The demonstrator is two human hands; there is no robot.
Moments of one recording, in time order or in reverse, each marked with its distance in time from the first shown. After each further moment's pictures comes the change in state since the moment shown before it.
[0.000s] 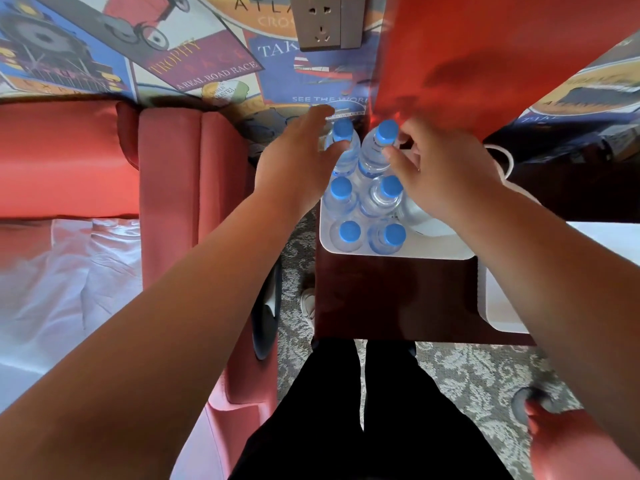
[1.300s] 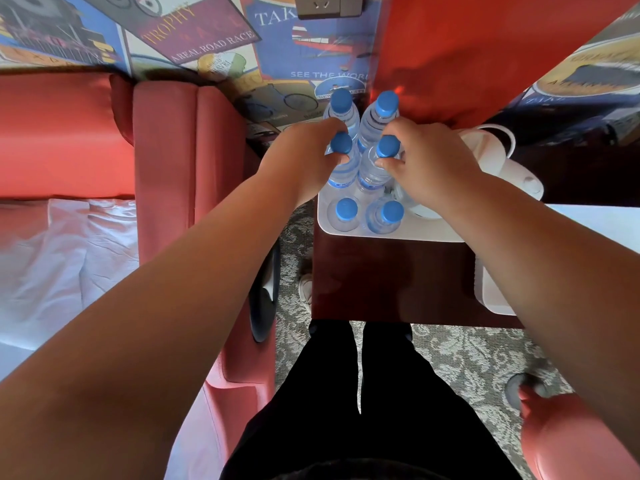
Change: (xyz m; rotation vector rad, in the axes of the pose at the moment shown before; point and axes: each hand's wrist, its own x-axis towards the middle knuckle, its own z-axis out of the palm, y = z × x) left_hand -0.014 0.000 0.006 0.049 -0.257 0.053; right_hand -0.010 0.006 0.027 0.026 -0.157 -0.026
